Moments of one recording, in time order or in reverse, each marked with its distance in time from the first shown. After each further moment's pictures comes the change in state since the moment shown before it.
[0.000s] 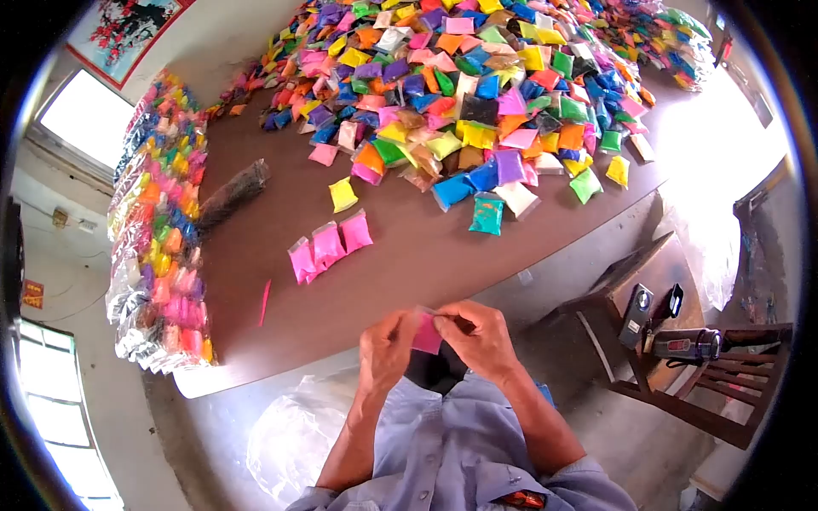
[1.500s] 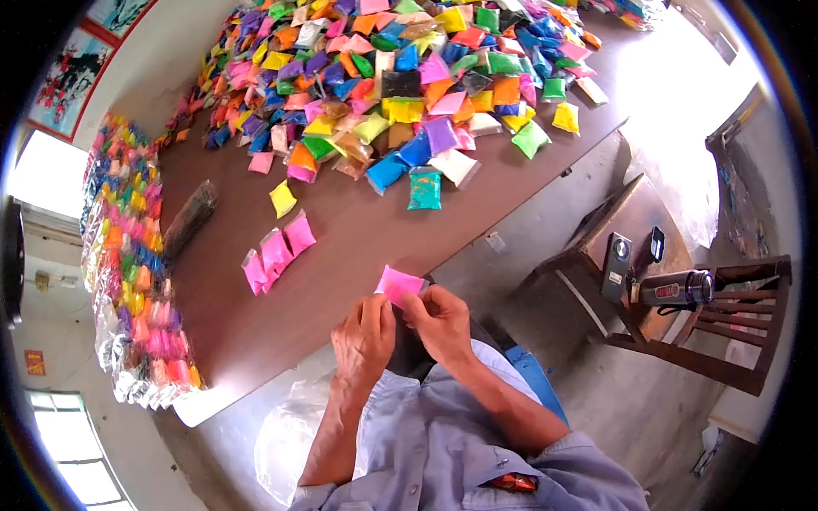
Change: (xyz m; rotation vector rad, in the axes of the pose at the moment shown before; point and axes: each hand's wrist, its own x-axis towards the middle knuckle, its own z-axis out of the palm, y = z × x) left_hand 0.005 0.001 0.033 0.625 -0.016 0.509; right_hand -0.007 0.043 0.025 0.374 0.365 0.177
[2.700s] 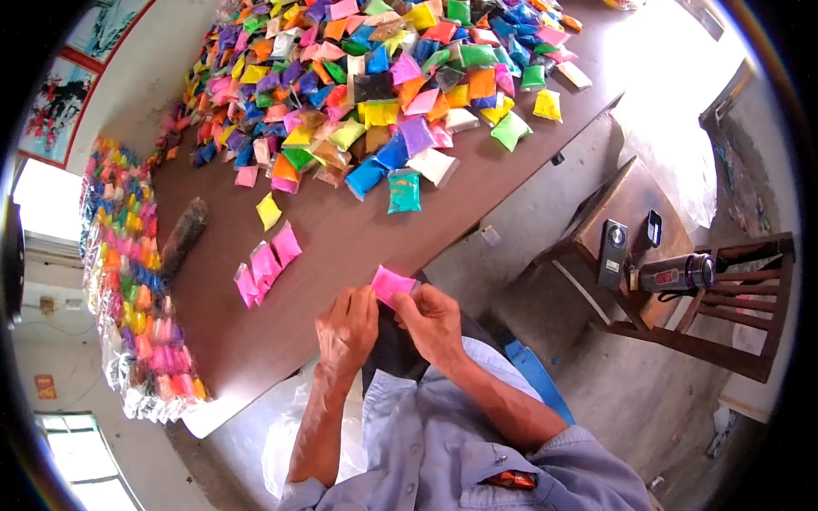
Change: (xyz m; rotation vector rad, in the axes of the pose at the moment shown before) left_hand 0.025 -0.016 0.000 0.140 -0.128 0.193; right_hand 0.004 0.001 -0.002 0.125 0.016 -0.021
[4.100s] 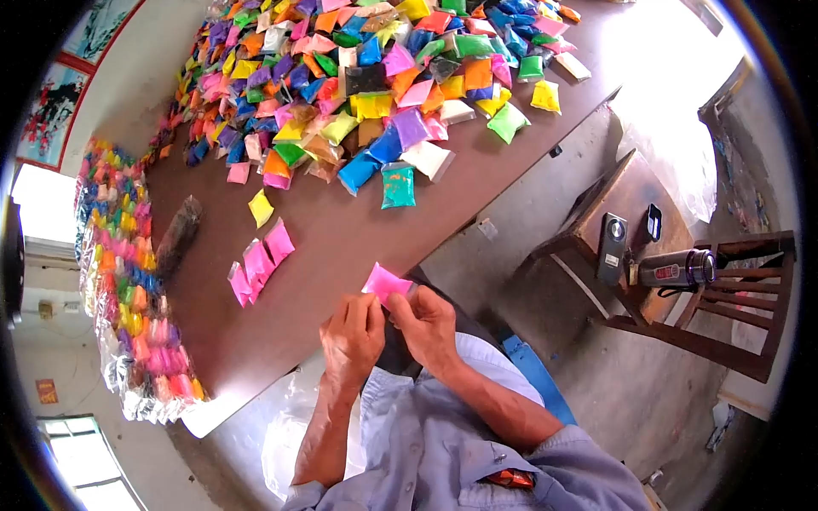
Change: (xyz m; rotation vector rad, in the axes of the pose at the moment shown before) left_hand -0.006 0.018 0.009 -0.167 0.159 -0.116; right_hand -0.008 0.011 0.003 0.001 0.047 -0.010
